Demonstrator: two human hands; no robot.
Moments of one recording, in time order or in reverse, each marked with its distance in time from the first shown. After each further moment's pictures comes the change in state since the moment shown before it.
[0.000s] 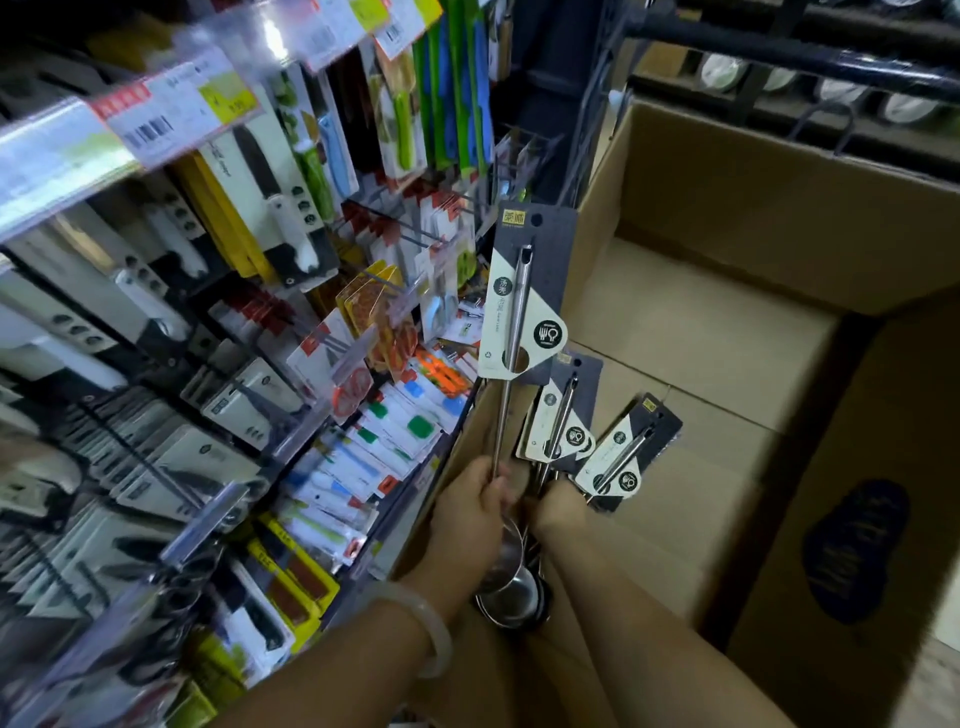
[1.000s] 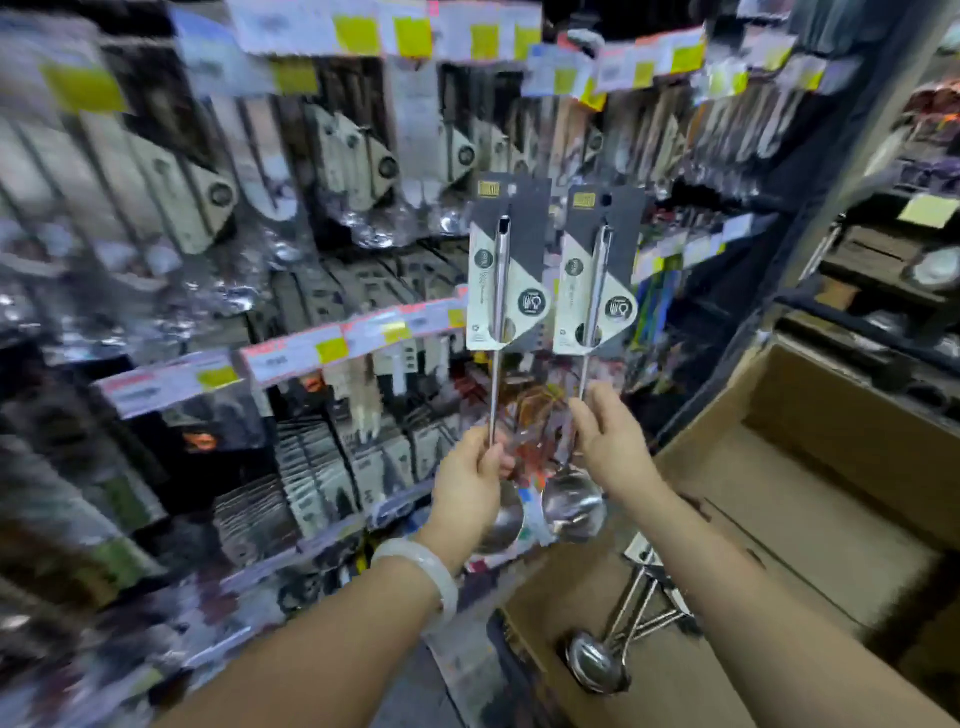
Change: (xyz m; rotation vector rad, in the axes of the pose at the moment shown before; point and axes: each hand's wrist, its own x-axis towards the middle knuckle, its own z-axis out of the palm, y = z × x) left_hand -0.144 0.041 -0.167 -0.293 0.509 0.174; right_hand -0.259 -0.155 -0.075 0.060 0.059 -1.183
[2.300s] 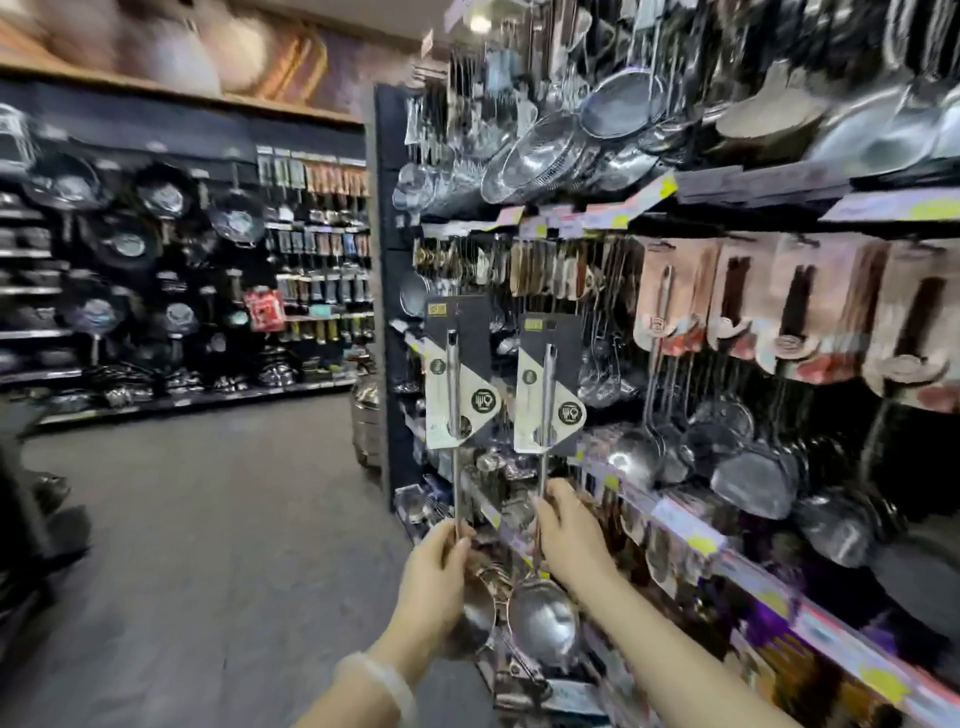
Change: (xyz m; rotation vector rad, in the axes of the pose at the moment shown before) left_hand -0.780 -0.145 -0.897 0.145 1.728 -0.273; right_hand -0.728 -0.798 0.646 0.407 -1.379 -0.884
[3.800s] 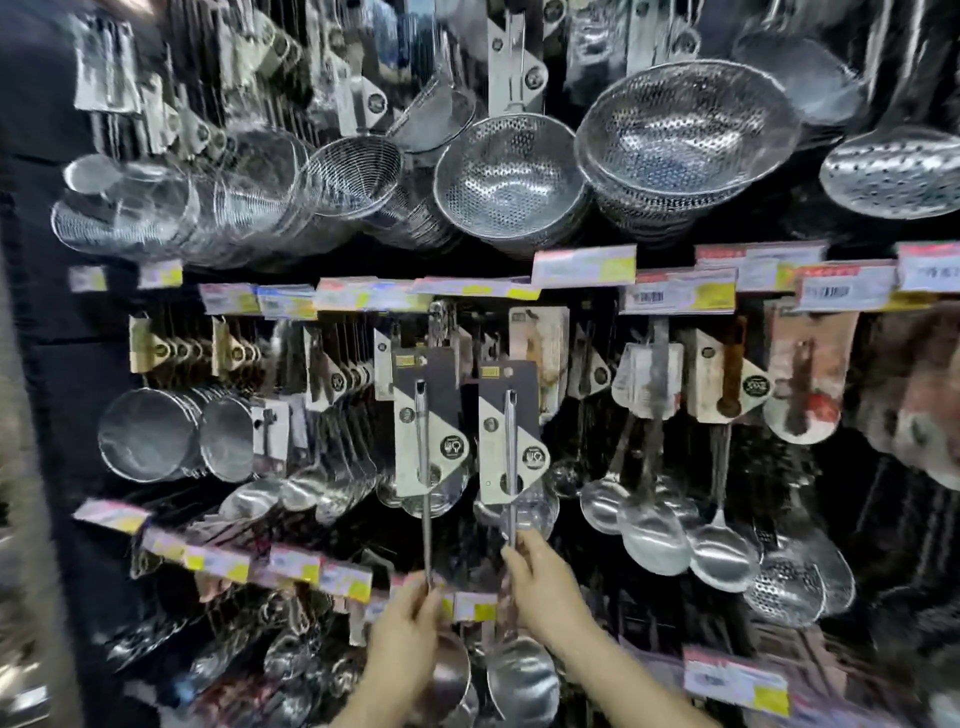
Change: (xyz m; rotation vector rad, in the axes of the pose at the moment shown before) left_hand 0.718 -0.135 0.012 -0.159 -0.570 0.130; right_hand 0.601 0.003 0.212 -0.025 0.577 0.304
